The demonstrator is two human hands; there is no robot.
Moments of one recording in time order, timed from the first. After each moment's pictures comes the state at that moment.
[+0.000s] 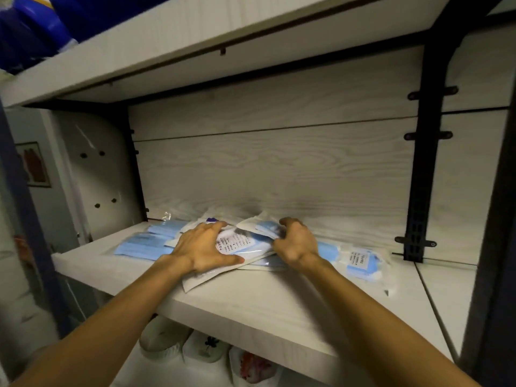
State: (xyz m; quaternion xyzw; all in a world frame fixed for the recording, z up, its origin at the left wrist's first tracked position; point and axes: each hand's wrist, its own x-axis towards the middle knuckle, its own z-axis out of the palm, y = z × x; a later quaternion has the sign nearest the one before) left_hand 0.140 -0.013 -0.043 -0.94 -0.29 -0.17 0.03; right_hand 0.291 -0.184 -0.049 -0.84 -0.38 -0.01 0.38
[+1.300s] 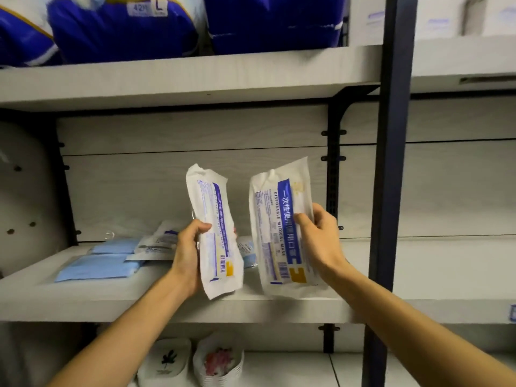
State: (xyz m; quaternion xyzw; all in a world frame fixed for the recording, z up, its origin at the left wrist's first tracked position) left_hand 0.068 -0.110 -0.016 -0.53 -0.03 -0.20 -0.82; right_hand 0.146 -0.324 0.002 -0.63 -0.30 -0.09 0.71
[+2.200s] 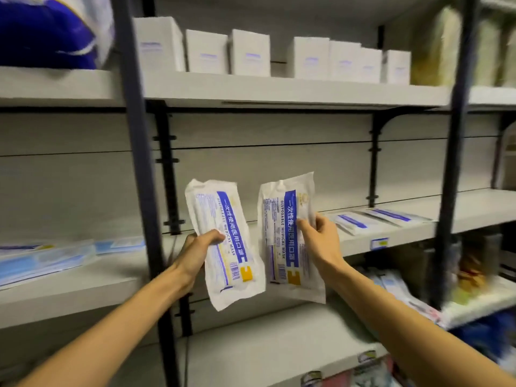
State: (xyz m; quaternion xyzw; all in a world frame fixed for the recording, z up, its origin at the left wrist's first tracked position) left_hand 0.115 -0.512 -0.028 -0.71 0.03 -0.13 -0.69; right_hand 0.158 -0.752 -0.037 -0.68 -0.11 -0.19 0.71
